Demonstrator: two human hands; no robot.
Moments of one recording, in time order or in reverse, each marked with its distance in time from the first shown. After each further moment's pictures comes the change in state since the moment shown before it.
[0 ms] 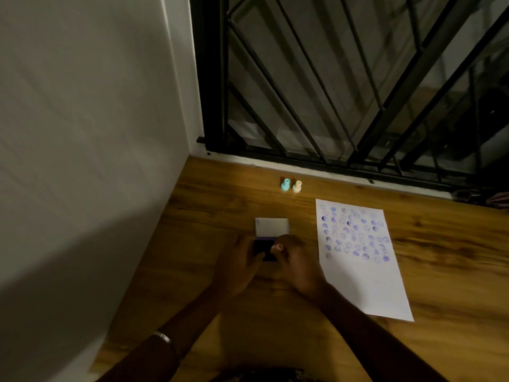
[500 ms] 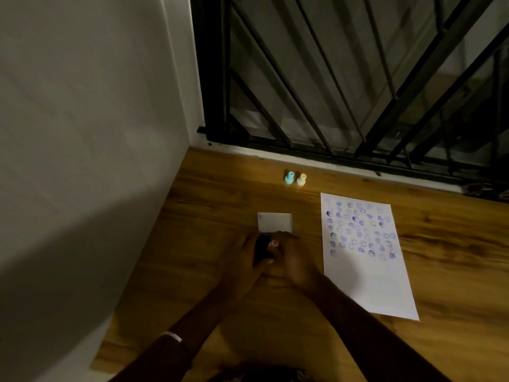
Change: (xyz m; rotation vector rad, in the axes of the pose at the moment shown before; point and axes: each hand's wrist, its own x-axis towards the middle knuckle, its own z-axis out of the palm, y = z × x) left_hand 0.001 -0.017 0.025 0.089 0.003 0.035; right_hand 0.015 -0.006 0.008 -0.012 -0.065 -0.045
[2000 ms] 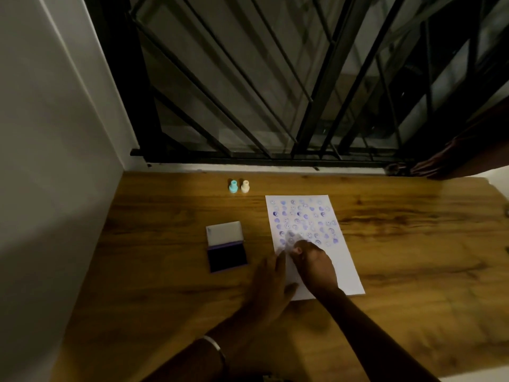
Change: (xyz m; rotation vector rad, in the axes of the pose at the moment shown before) left_hand -0.022 0.116 0.091 0.156 -0.284 0.247; right_hand -0.077 0.084 -0.072 -0.233 0.290 0.303
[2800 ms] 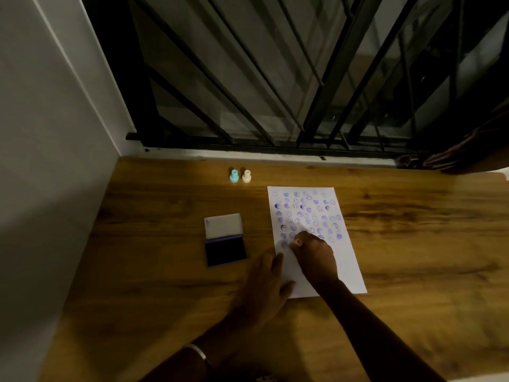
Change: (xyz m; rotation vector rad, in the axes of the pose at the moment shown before) left_hand -0.002 -0.016 0.010 0.126 0.012 0.024; right_hand 0.019 0.009 0.012 -0.075 0.026 -0.006
